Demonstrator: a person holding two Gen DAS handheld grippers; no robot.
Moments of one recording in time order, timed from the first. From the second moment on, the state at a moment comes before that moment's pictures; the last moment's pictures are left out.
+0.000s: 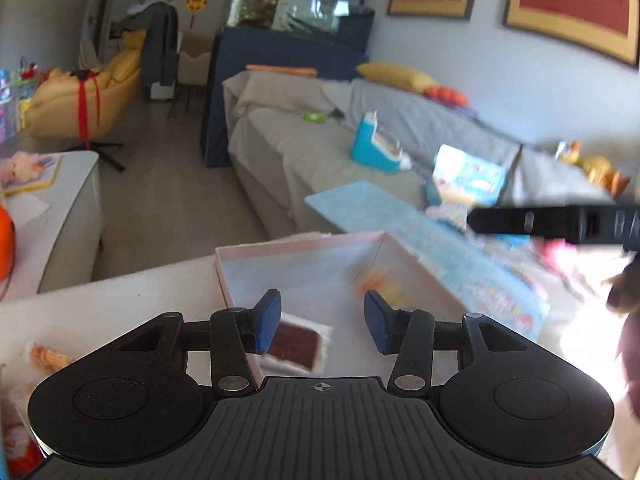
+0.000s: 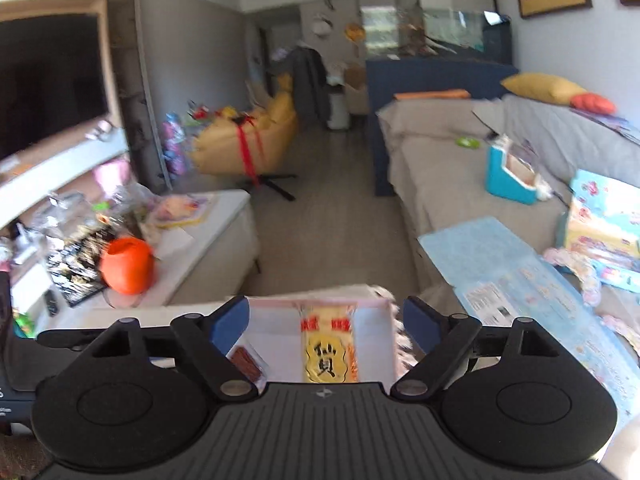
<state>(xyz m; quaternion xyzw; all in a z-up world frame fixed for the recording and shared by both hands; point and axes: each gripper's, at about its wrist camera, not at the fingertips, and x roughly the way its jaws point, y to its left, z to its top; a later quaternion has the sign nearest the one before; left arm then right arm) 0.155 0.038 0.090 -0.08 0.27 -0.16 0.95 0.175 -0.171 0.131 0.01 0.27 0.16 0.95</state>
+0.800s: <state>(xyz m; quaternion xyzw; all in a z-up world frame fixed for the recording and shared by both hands) -0.051 0.180 0.045 -0.15 0.30 0.02 0.94 0.089 0.028 0.005 -0.09 0.38 0.38 0.84</state>
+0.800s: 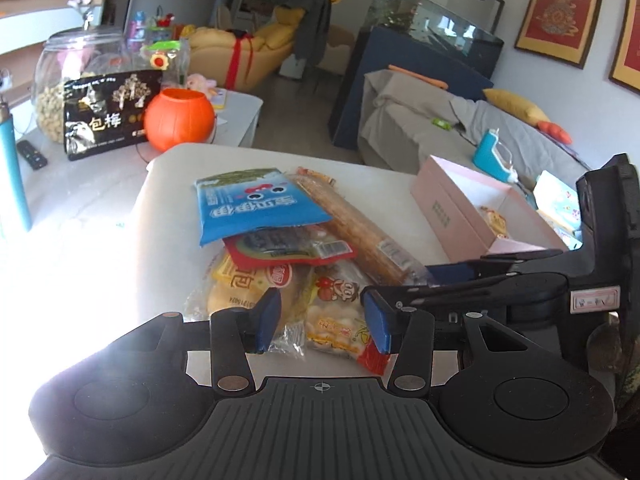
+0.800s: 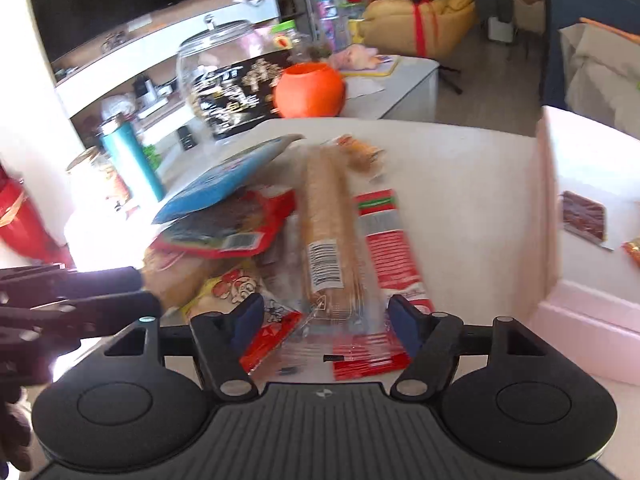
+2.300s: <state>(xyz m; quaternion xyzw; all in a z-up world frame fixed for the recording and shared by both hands) -0.044 0.148 0.041 -0.17 0.32 -0.07 0.93 0.163 0.041 0.053 -0.14 0.39 0.35 0.84</state>
